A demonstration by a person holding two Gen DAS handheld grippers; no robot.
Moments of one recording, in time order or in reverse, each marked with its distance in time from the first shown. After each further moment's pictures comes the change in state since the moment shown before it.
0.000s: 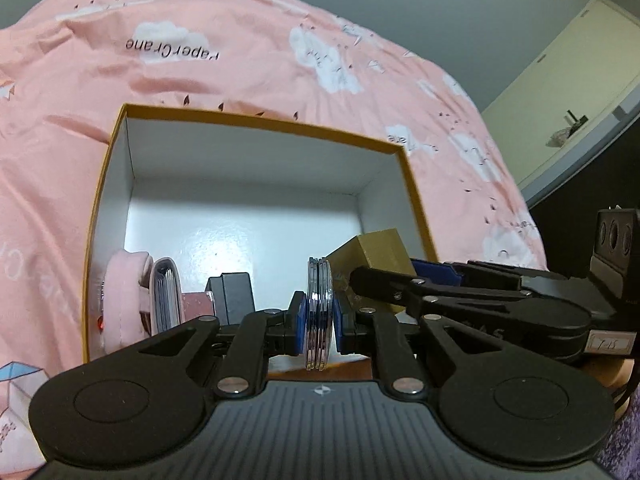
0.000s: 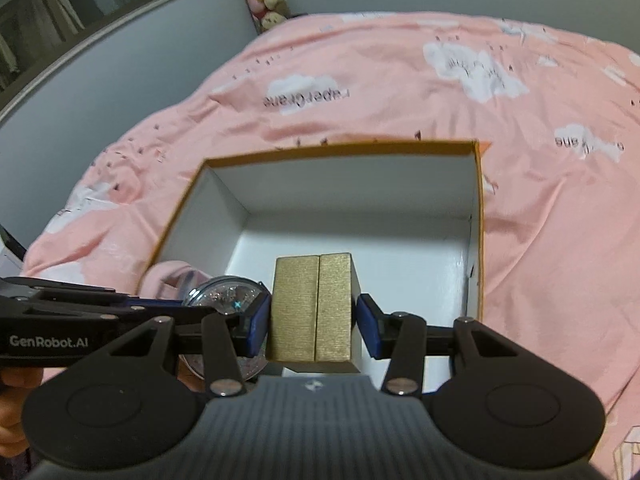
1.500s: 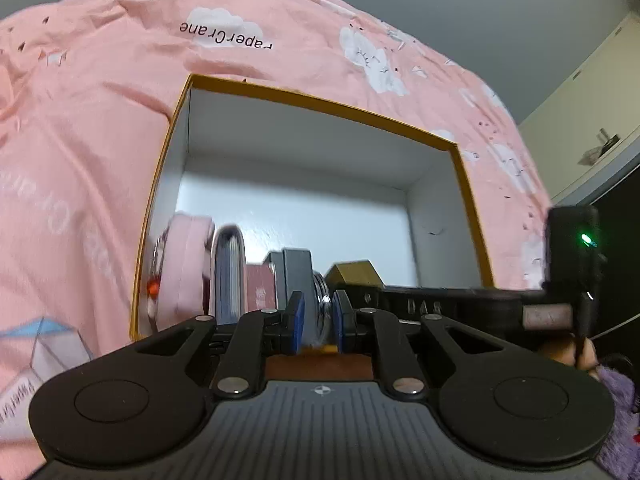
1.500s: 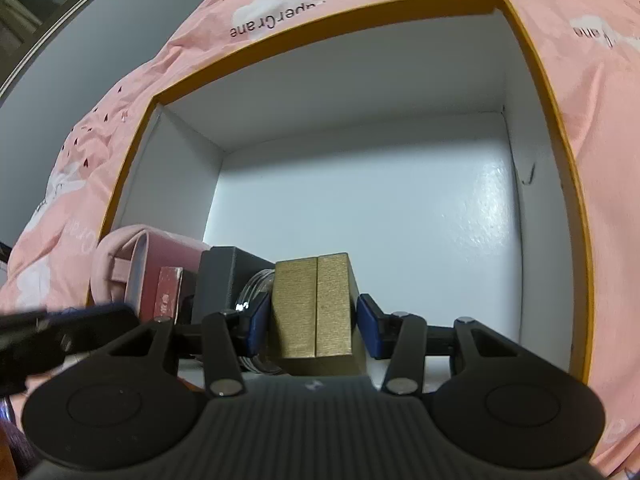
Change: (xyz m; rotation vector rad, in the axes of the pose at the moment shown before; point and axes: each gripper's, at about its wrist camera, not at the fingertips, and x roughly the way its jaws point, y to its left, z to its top) left arm -0.013 0.032 -0.023 -0.079 -0.021 0.074; right arm 0.078 -0.016 -0.018 0.163 0.183 0.049
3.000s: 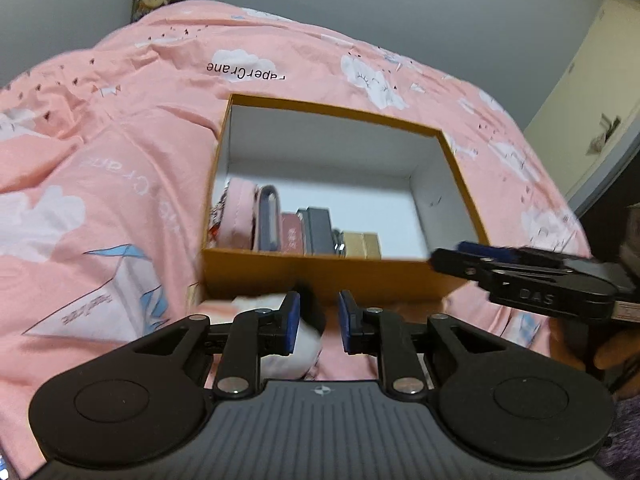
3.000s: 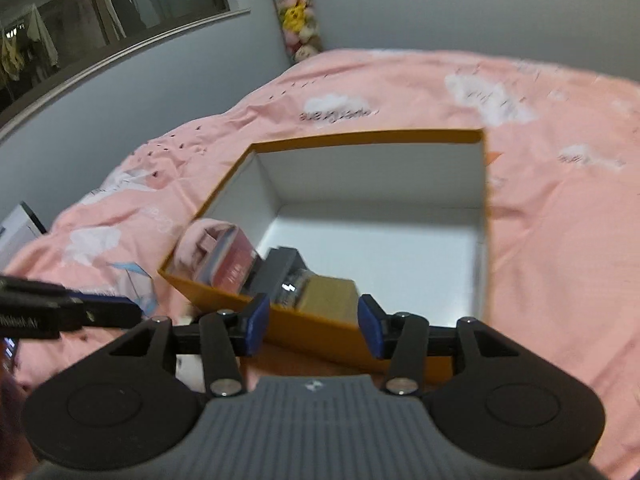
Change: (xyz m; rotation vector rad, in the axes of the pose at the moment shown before) left arm -0.072 -0.015 -0.075 0.119 -0.120 0.123; right arm -0.104 0.027 -0.095 -0.275 -0.345 -0.024
